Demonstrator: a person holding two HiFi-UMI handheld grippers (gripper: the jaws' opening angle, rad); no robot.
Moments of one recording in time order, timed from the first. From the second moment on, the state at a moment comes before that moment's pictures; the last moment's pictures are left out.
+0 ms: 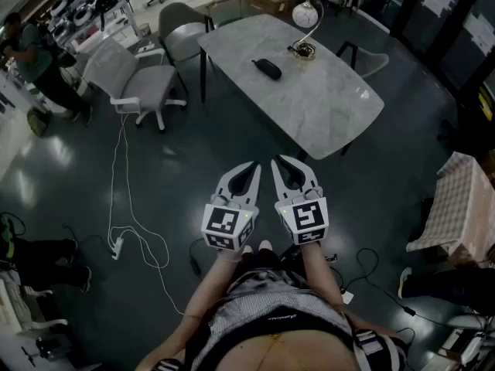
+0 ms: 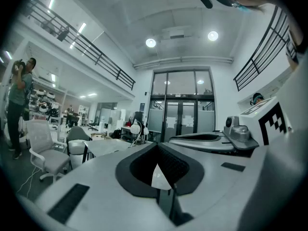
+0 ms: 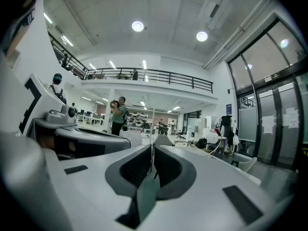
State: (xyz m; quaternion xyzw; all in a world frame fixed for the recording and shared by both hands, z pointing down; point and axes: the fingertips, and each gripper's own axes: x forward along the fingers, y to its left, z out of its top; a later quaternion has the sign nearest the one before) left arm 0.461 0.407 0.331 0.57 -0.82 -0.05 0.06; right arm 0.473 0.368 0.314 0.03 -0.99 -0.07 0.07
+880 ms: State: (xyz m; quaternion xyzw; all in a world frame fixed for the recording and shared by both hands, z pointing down) left arm 0.430 0.391 0.335 0.56 -0.83 -0.04 0.05; right arm 0.447 0.347 0.337 0.00 -1.00 -0.02 0.07
